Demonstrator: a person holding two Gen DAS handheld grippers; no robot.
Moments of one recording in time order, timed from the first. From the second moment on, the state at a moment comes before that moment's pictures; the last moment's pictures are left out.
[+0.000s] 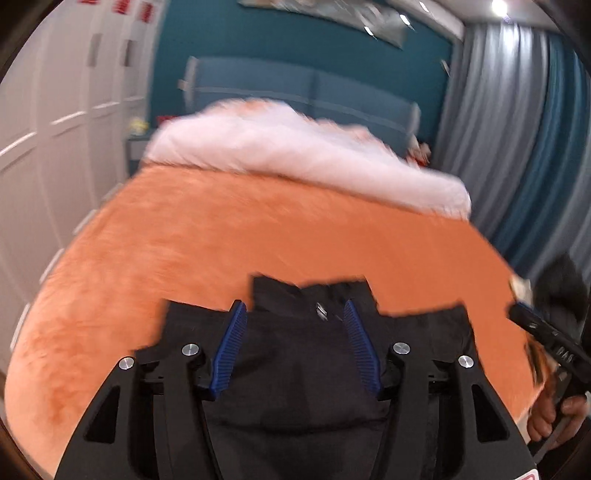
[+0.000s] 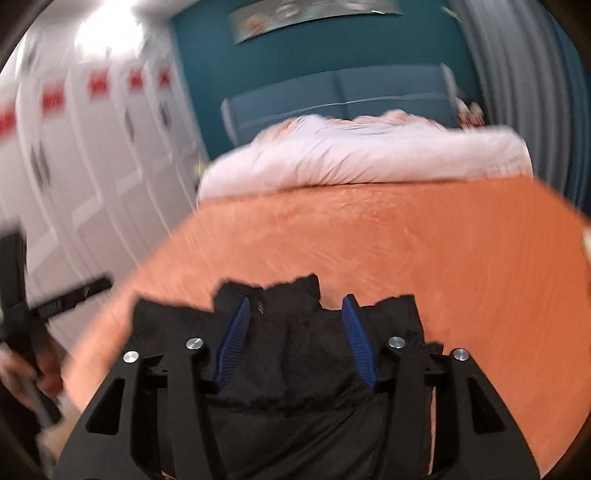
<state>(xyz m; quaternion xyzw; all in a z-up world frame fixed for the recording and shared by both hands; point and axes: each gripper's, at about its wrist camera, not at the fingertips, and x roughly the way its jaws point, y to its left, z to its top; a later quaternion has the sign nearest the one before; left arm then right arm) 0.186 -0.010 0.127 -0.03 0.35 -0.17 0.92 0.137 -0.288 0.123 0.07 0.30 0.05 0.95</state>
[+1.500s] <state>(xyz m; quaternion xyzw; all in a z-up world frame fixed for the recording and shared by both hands) 0.263 0.028 0.029 -0.04 0.38 -0.05 0.92 0.230 -0.199 0.034 0.03 0.39 0.12 0.91</state>
